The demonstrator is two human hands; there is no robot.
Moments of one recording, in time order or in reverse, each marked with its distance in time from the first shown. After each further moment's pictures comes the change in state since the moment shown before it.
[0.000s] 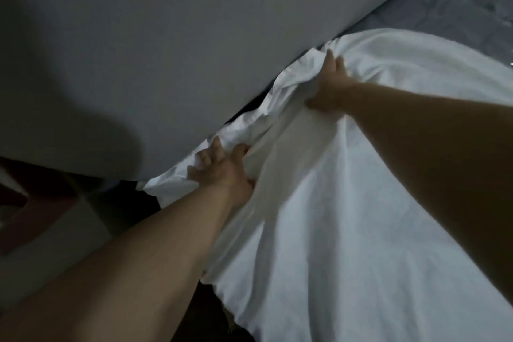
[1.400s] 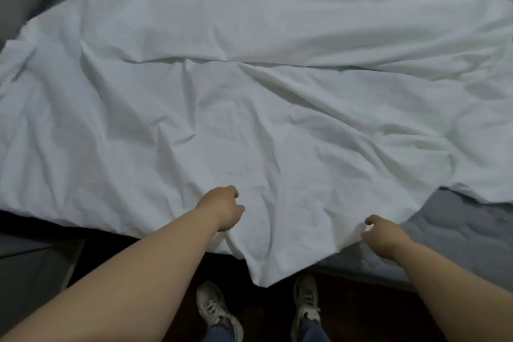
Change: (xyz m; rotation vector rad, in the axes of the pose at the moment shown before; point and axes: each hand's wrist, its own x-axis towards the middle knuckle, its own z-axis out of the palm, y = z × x) left_hand -0.460 0.242 0.273 0.426 -0.377 0.556; right_hand -0.704 0.561 0.166 0.375 -0.236 0.911
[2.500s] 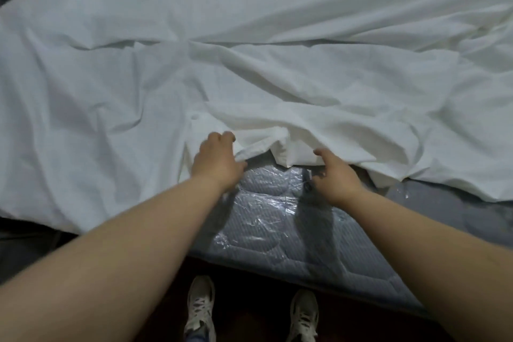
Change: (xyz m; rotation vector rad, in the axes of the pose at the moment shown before) left_hand 0.071 0.145 0.044 -0.013 0.527 -0.007; right_hand 0.088 0.007 -0.047 0.247 0.248 -0.548
